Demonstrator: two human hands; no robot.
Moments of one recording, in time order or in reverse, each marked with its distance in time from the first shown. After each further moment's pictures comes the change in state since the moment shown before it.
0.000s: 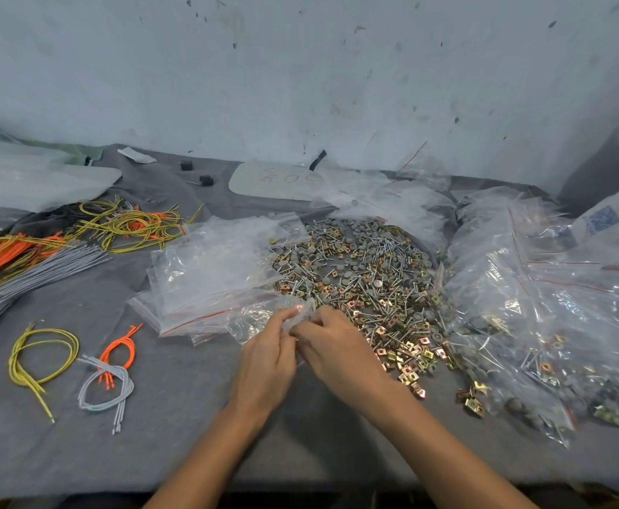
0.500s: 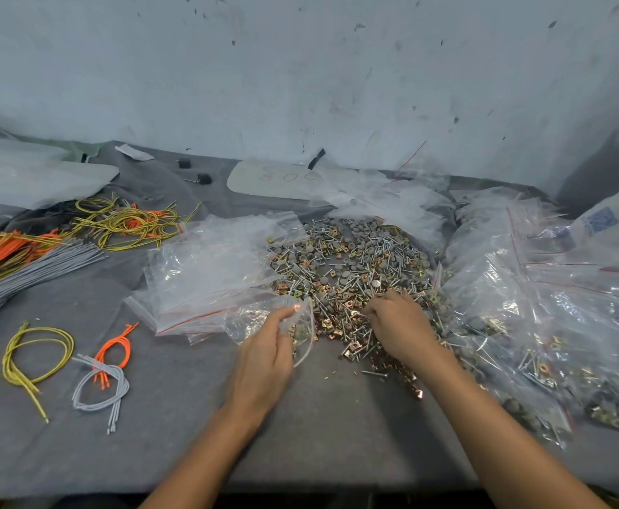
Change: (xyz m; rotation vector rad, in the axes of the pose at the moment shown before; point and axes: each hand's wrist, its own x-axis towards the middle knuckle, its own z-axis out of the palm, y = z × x) left_hand 0.000 -0.001 0.000 0.037 -0.007 -0.015; right_hand 0.005 0.103 -0.026 -0.268 -0.157 0.422
